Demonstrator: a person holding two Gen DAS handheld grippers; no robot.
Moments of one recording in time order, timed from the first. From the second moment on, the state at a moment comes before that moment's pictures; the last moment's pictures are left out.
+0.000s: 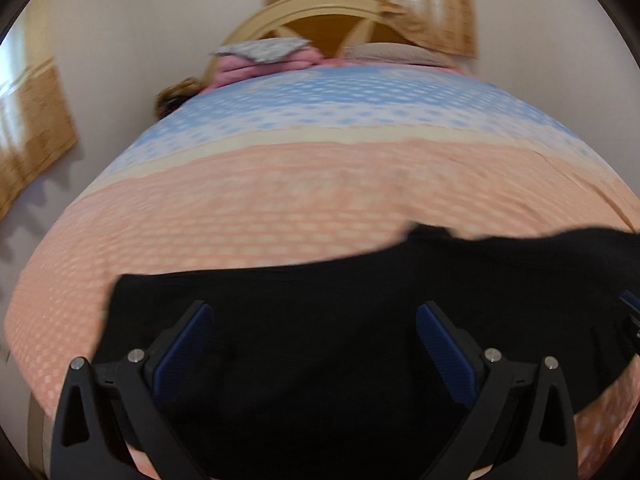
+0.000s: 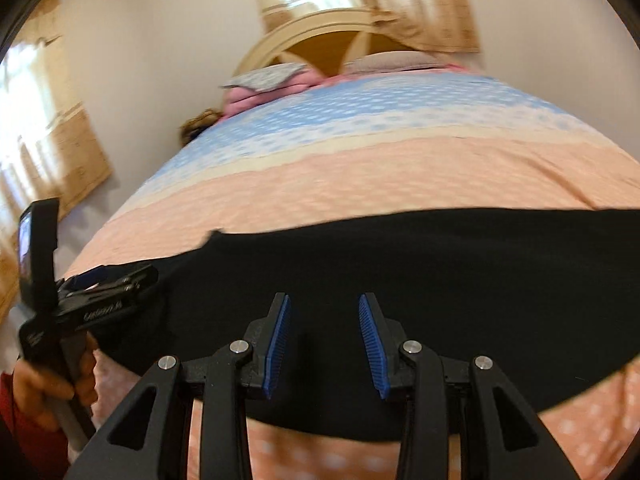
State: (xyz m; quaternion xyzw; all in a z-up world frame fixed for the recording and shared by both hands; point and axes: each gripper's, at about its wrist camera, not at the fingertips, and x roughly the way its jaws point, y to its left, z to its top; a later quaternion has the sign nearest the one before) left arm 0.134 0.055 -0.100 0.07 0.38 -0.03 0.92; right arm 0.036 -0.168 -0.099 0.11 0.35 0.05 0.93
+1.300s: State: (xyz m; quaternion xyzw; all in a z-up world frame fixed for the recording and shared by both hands) left arm 0.116 0.016 -0.132 0.01 0.32 -0.02 0.95; right arm -0.109 -0.524 -0.067 0.36 0.20 -0.30 0.86
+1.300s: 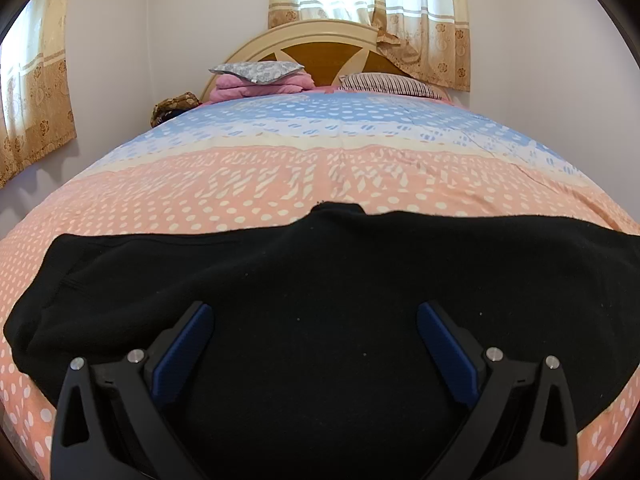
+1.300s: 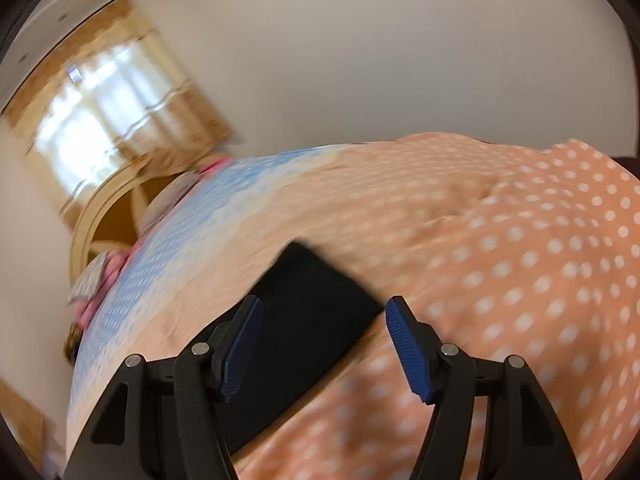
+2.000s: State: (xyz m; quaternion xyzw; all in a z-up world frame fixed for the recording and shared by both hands) left arm 0.118 0.014 -0.132 0.02 0.32 -0.01 0.95; right arm -0.034 -0.549 -0.103 0.29 0.35 -0.21 0.87
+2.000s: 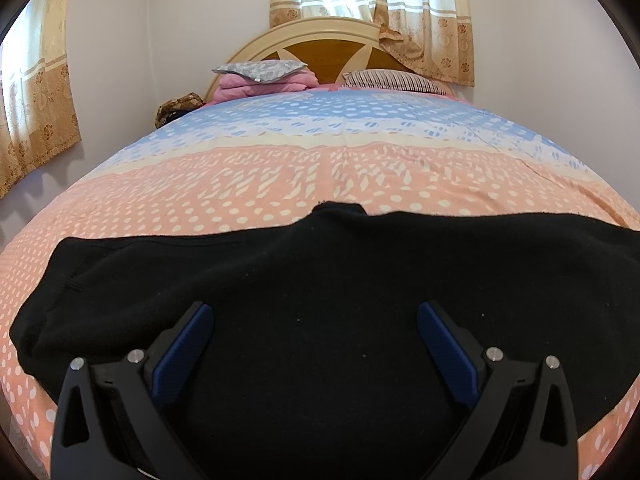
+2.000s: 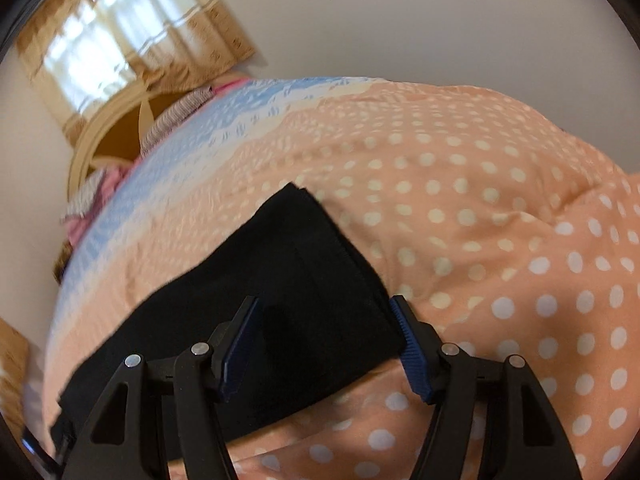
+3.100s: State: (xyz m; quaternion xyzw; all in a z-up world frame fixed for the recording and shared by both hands) left arm 0.114 0.060 -0.098 -0.01 0.34 -0.06 0.94; right arm 0.019 -0.163 -0.102 -0.18 0.37 0.06 0.91
